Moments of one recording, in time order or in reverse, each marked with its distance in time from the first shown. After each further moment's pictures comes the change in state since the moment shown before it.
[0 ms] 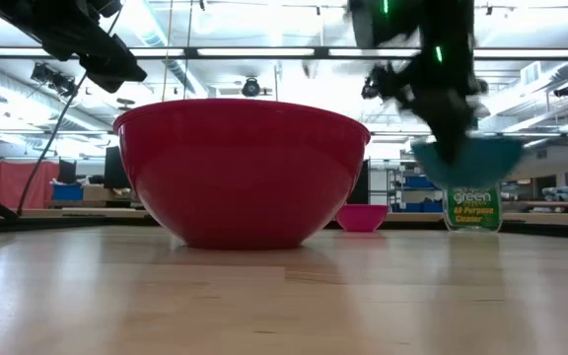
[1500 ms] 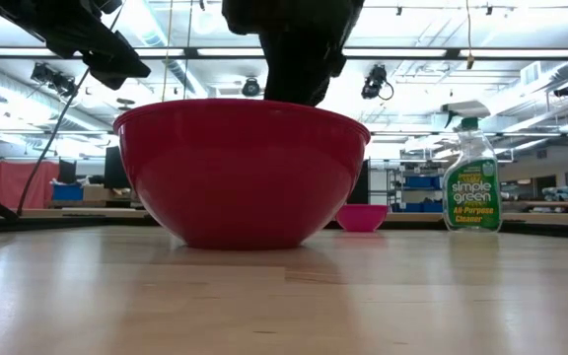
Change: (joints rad) left arm 0.003 0.000 0.000 0.023 -0.009 0.026; right arm 0.194 0.371 0.467 0.513 -0.151 -0.622
